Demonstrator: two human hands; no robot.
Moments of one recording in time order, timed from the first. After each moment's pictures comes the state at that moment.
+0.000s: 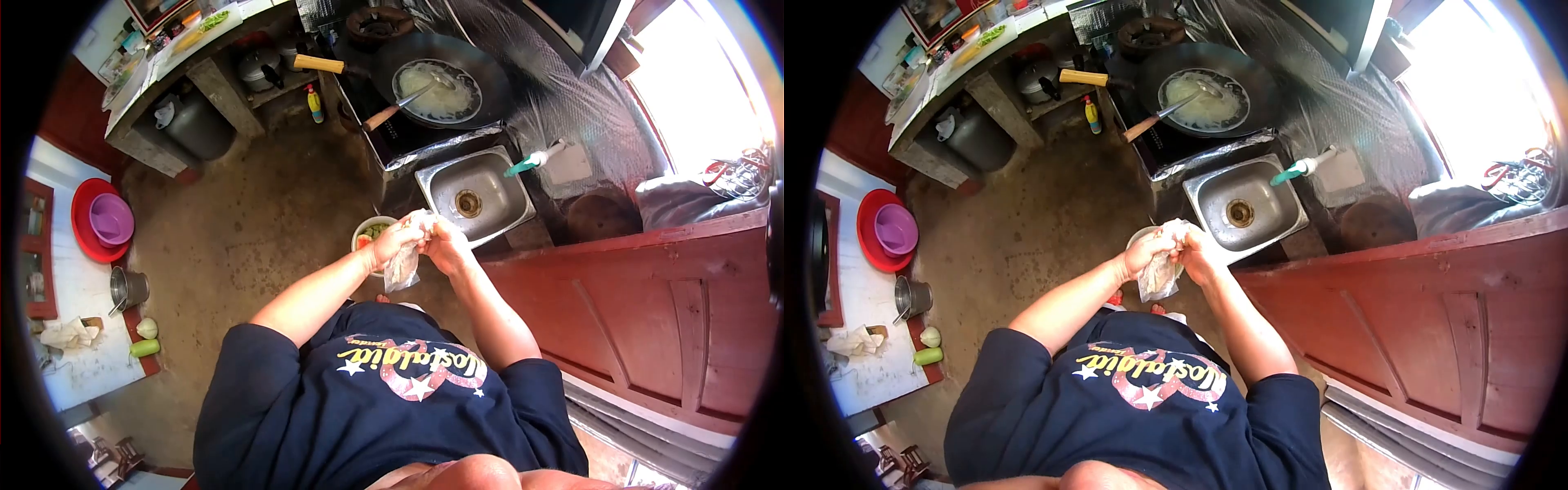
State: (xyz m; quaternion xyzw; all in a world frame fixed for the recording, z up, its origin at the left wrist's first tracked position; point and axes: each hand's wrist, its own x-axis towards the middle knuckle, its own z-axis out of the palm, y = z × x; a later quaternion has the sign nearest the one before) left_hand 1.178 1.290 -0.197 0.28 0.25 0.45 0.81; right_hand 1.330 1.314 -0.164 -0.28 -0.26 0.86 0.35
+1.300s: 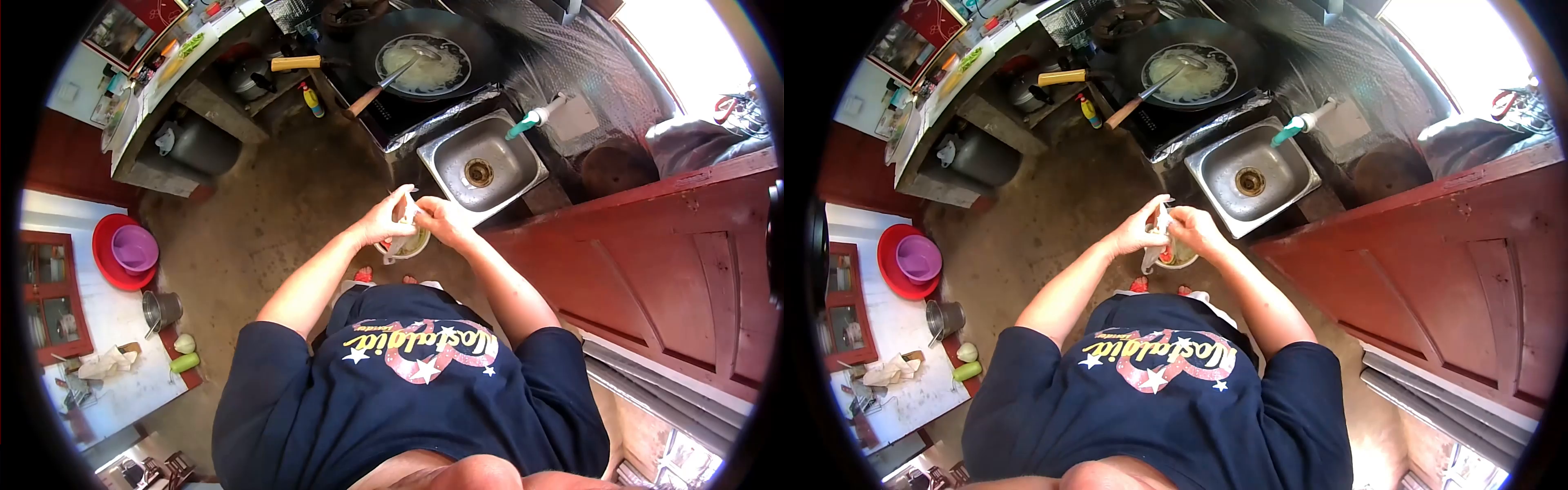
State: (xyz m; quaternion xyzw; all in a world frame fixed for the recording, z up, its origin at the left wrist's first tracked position) left_hand 1.150 1.290 -0.179 0.59 0.48 0.28 0.58; right_hand 1.338 1.310 -0.157 -0.42 -0.71 0.52 0.22
